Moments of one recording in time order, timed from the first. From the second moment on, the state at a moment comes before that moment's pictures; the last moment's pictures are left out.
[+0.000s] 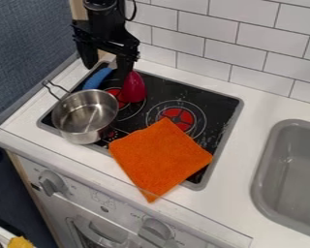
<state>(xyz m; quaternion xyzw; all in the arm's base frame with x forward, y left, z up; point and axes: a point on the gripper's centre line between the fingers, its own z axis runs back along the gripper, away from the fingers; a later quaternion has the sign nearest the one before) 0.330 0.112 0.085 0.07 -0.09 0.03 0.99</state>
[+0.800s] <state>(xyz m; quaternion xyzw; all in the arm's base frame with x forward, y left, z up) 0.285 0.022 0.064 0.05 -0.05 -0.07 1.00</state>
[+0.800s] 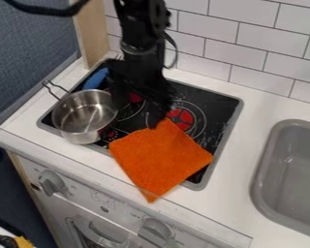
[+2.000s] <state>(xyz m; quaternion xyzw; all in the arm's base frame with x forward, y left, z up) 0.340 -0.035 0.008 -0.01 -0.03 -0.09 1.00</state>
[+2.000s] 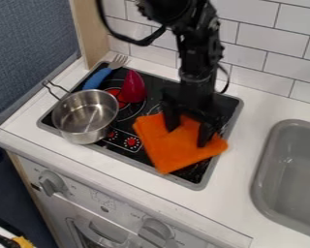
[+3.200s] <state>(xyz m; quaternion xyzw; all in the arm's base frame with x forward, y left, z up) 0.401 -0.030 0.008 0.02 -0.04 0.05 1.00</state>
